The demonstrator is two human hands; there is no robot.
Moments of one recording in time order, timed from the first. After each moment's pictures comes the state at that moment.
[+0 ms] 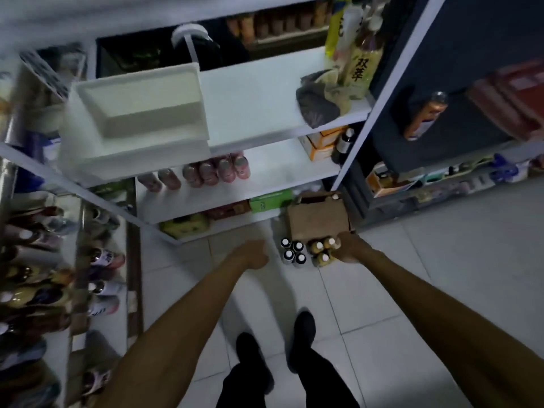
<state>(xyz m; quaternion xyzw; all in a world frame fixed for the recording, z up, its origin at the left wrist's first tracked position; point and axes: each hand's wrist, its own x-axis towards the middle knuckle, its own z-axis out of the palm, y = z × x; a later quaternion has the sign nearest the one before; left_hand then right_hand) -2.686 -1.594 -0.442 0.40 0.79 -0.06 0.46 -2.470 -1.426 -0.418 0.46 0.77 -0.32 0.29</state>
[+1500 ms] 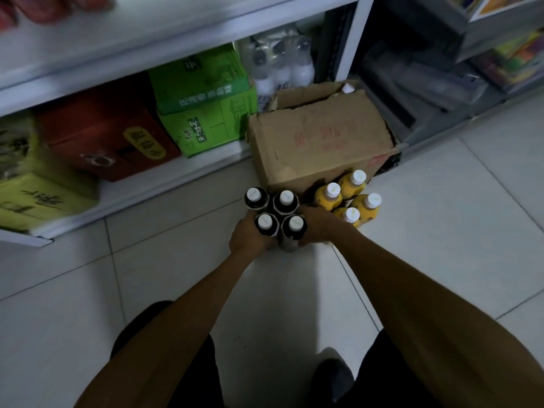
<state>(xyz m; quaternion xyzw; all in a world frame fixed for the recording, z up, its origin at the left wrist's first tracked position) -2.640 -1.496 -1.072 0.29 0.85 0.19 0.39 -2.504 -1.374 -1.067 0.35 0.86 -0.30 0.21</state>
